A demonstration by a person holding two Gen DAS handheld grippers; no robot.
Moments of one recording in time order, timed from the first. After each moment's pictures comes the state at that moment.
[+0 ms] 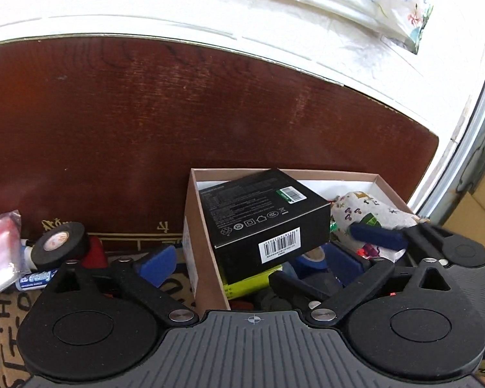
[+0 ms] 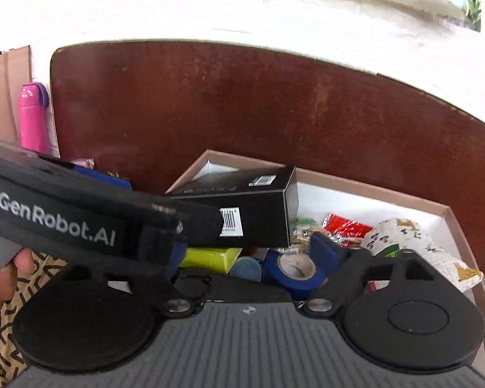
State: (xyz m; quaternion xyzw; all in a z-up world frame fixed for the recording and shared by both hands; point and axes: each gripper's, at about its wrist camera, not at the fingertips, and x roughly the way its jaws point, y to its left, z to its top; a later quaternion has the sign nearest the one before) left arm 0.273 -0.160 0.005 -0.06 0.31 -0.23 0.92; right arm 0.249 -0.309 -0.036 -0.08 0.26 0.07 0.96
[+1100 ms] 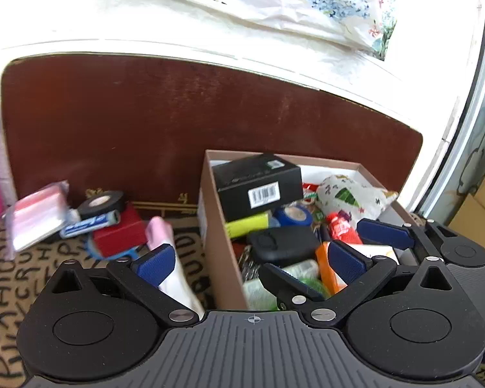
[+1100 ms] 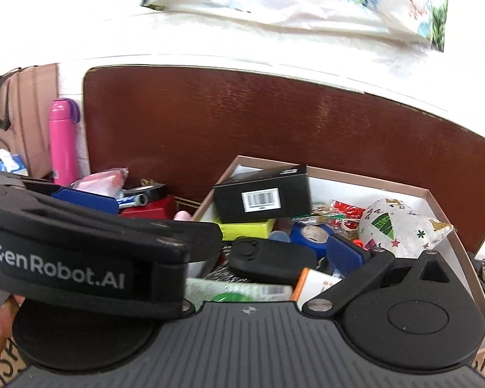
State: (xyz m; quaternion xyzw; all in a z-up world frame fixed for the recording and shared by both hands) left arm 0.162 -0.143 0.017 -0.07 0.29 -0.19 0.94; right arm 0.159 -0.275 -0.029 -0.07 0.23 0.07 0.97
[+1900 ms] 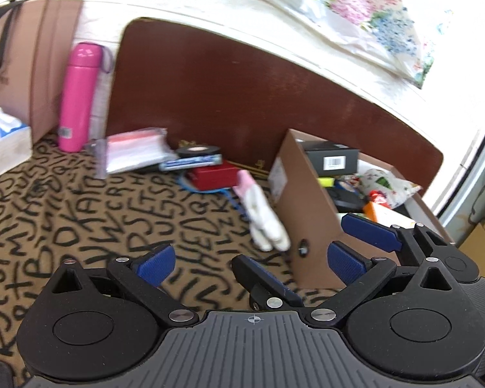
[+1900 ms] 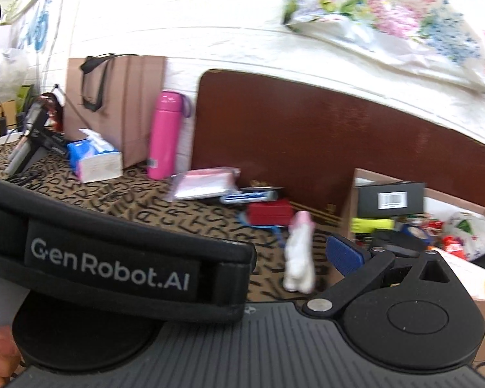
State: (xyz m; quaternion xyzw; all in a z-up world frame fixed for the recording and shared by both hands) left arm 0.067 -0.019 -0.017 -0.14 0.29 -0.12 0.94; right arm 0.087 -0.157 -0.049 -0.10 0.19 0.17 0.96
